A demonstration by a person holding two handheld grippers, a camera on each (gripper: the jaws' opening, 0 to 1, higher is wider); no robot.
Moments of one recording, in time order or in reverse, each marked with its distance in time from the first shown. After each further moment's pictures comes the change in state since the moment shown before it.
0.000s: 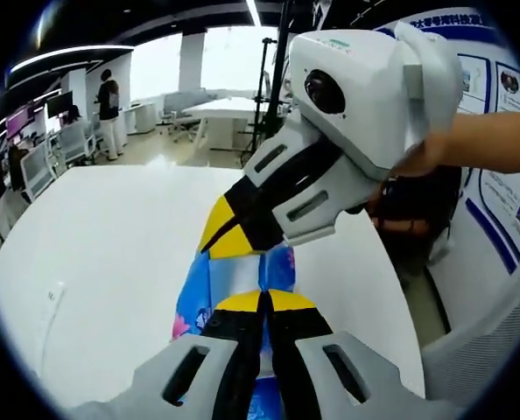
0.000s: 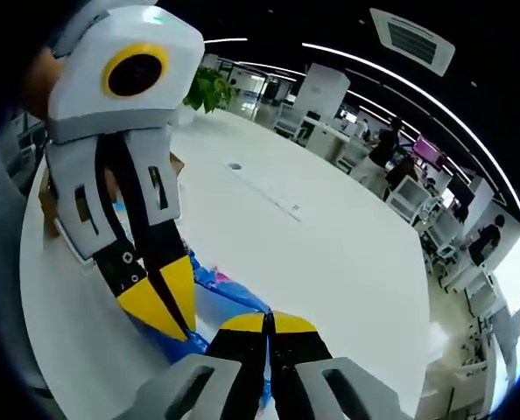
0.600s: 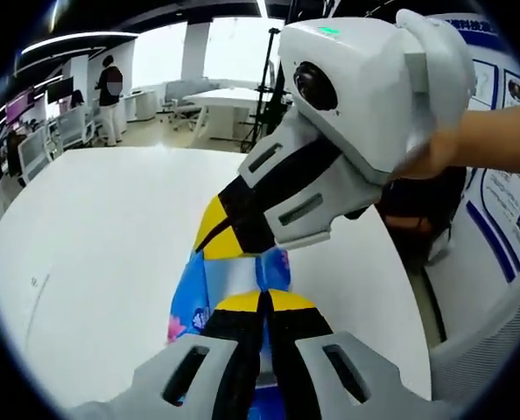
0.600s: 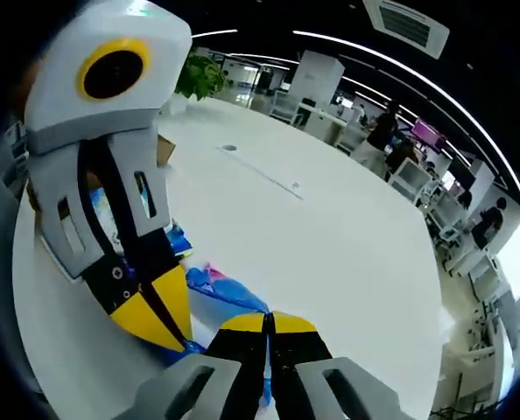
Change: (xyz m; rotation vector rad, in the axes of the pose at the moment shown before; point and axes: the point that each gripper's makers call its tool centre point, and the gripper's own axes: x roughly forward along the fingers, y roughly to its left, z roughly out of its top) left arm 0.019 0.005 -0.020 -0.043 0.035 -0.014; right arm 0.027 0.004 -0.022 0.047 0.050 0.009
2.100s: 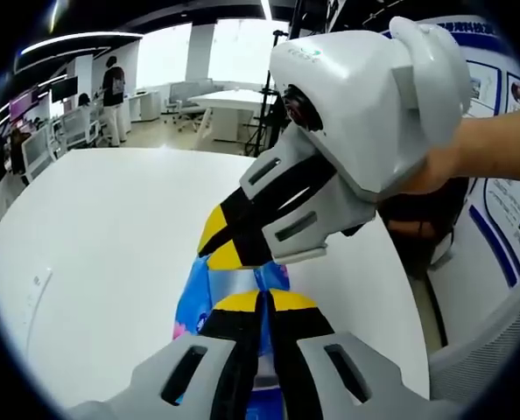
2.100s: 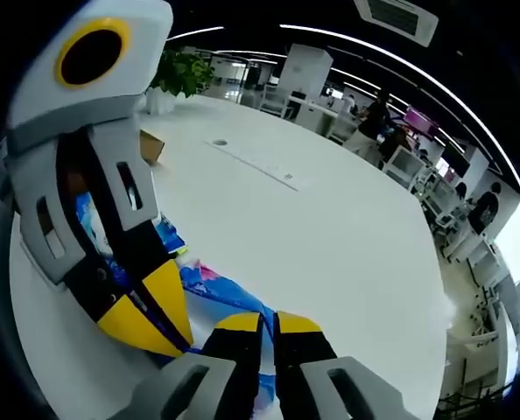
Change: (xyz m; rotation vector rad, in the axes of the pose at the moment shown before) left arm -0.008 -0.008 0.004 -0.004 -0.010 0.021; right arm -0.001 -0.003 -0.006 0.062 0.028 -0.020
